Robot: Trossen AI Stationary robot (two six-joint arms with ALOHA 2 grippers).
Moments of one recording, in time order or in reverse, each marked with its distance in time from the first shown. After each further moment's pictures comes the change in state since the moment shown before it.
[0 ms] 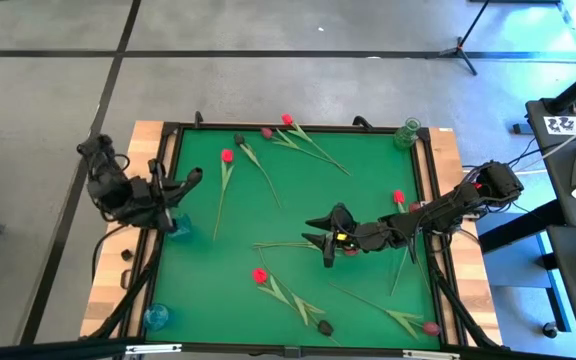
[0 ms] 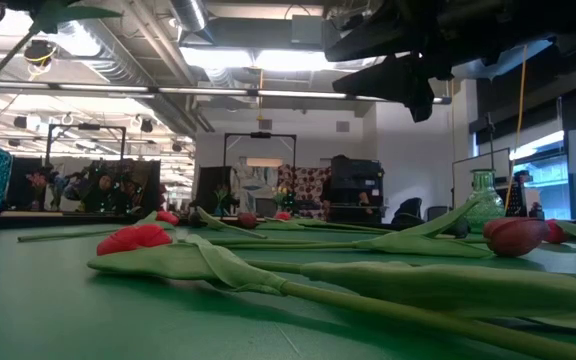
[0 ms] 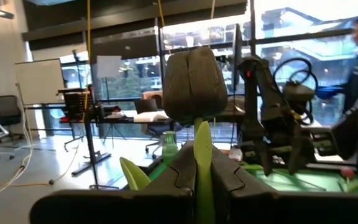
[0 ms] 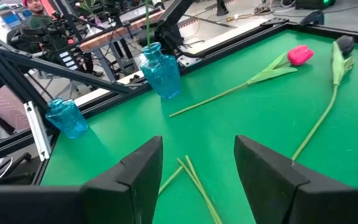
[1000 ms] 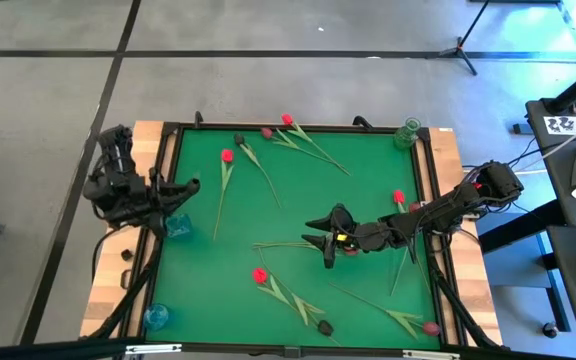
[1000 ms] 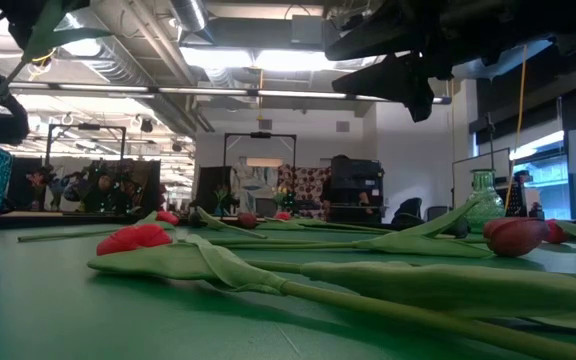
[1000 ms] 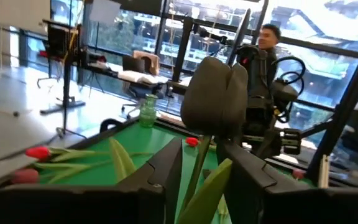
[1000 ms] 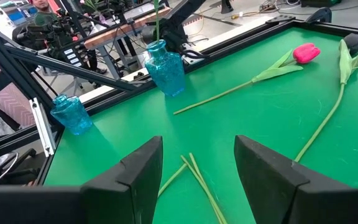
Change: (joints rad) left arm -0.266 0.003 0.000 0.018 -0.284 -0.287; right arm -0.001 0.000 0.000 0.000 -0.014 -0.004
